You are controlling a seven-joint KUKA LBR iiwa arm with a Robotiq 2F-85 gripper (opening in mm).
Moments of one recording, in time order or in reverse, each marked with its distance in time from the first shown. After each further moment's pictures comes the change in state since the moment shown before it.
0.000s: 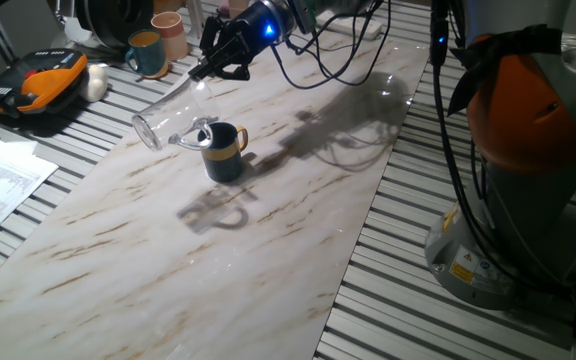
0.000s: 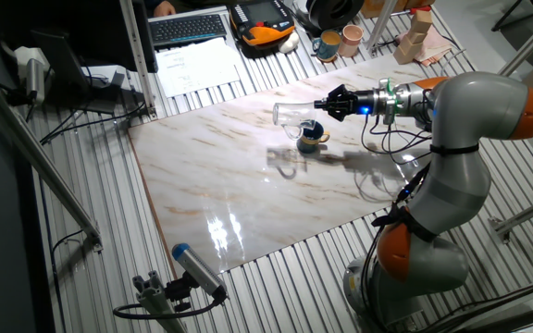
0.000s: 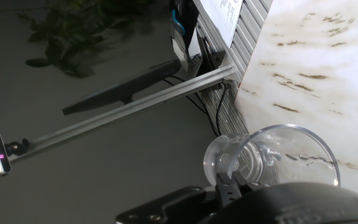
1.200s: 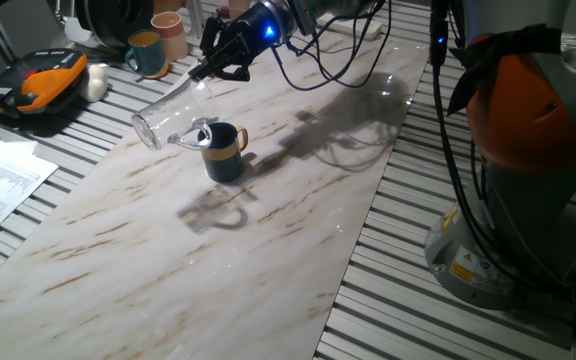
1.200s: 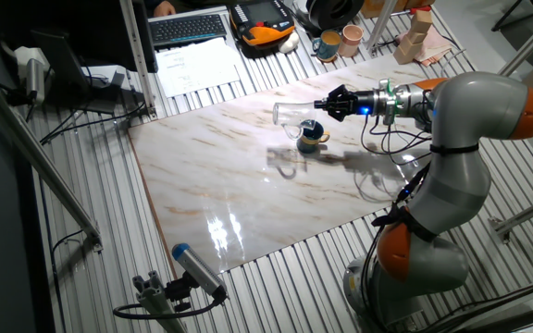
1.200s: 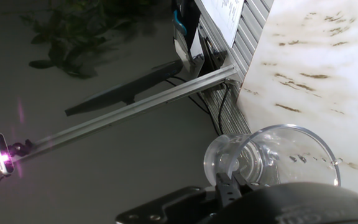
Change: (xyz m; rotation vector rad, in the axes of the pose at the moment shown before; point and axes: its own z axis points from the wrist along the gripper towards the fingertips) arm 0.000 0.000 0.000 -0.002 0.001 0.001
